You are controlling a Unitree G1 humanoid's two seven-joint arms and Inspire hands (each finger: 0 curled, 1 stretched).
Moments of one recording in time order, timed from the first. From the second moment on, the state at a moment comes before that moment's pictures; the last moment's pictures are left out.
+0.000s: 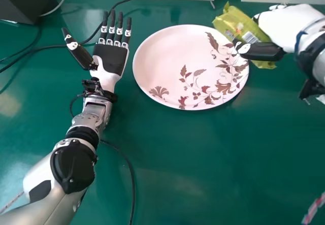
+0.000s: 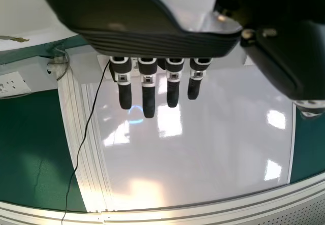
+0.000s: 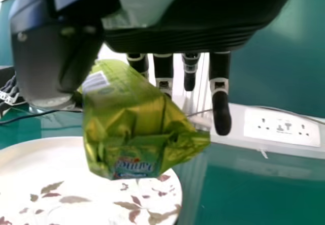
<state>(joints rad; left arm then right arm) -1.03 0.09 0.86 1.32 -0.79 0.11 -0.86 -0.64 -0.85 0.12 -0.33 -0.95 0.23 0.84</state>
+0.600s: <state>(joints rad) -1.03 0.09 0.85 1.32 -0.79 0.10 -0.86 -0.68 -0.79 0.16 -0.23 -0.95 0.14 0.74</state>
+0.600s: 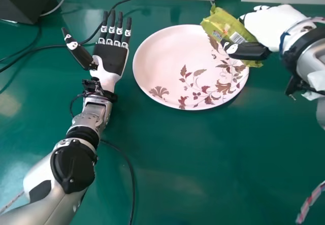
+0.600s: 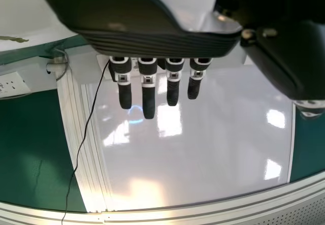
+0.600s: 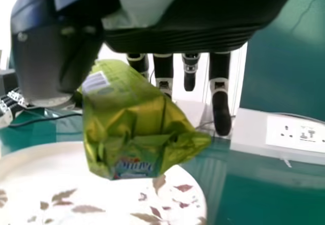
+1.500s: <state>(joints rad) -1.03 0.09 0.85 1.32 -0.79 0.09 -0.86 -0.73 -0.74 0.22 0.02 -0.93 -0.06 0.46</state>
